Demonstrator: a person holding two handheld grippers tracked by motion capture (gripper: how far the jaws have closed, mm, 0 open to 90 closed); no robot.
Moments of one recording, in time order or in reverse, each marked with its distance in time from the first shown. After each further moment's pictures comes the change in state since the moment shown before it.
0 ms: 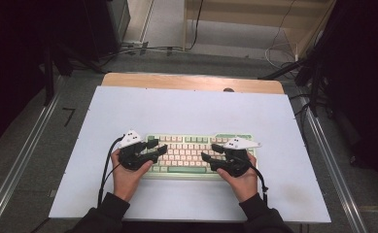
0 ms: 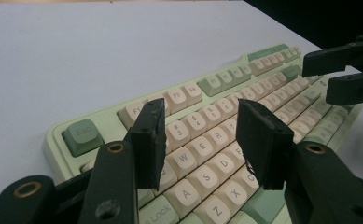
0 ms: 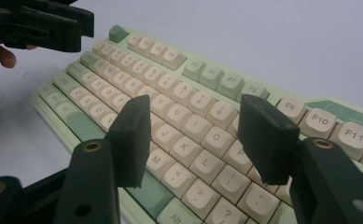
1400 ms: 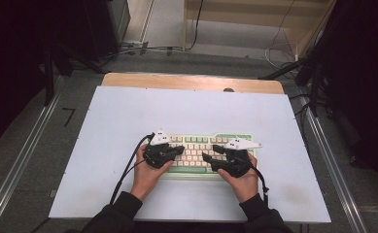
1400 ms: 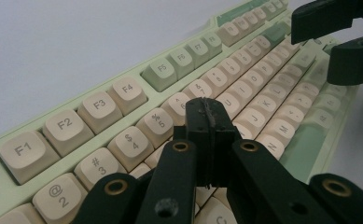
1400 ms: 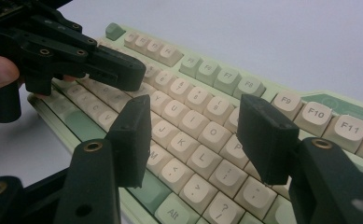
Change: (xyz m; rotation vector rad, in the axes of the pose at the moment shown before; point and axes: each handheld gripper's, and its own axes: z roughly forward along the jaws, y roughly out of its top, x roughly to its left) left arm -0.028 0.006 0.058 0.154 -0.067 0.118; right arm -0.001 -0.003 -0.001 0.003 -0.007 0.014
